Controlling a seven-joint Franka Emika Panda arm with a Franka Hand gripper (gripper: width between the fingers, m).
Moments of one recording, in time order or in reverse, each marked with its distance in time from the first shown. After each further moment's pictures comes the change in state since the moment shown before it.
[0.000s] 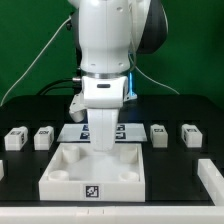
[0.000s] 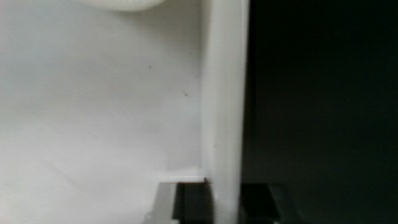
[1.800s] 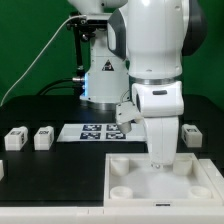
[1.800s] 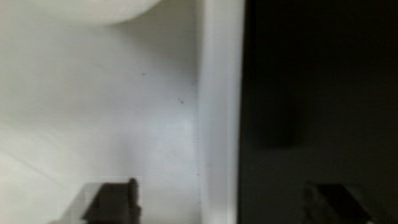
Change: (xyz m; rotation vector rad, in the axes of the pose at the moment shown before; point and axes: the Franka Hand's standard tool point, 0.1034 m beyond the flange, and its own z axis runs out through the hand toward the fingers) arm 0.091 0.046 -0.003 -0.033 0.053 -0.037
